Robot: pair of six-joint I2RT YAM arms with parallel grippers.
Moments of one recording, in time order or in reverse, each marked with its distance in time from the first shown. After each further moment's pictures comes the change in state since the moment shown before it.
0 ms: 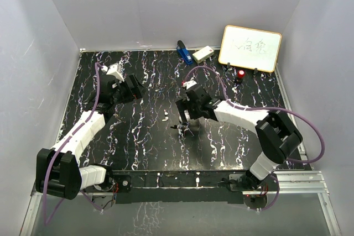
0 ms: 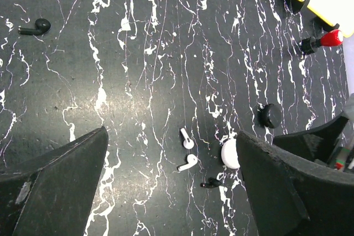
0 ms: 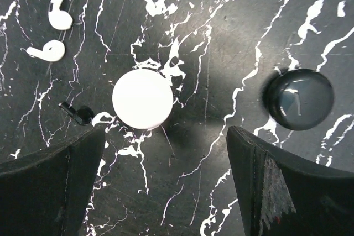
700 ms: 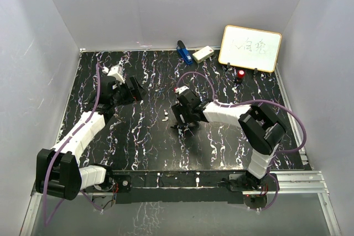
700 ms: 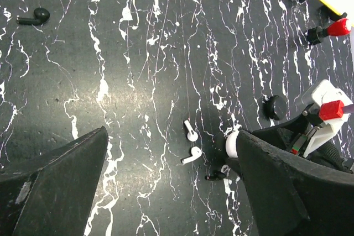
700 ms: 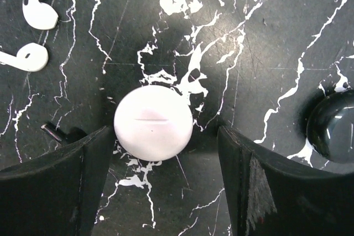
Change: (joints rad) left arm 0.000 -0.003 -0.010 -0.018 0.015 0.018; right arm 0.065 0.171 0.033 0.039 0.040 0.001
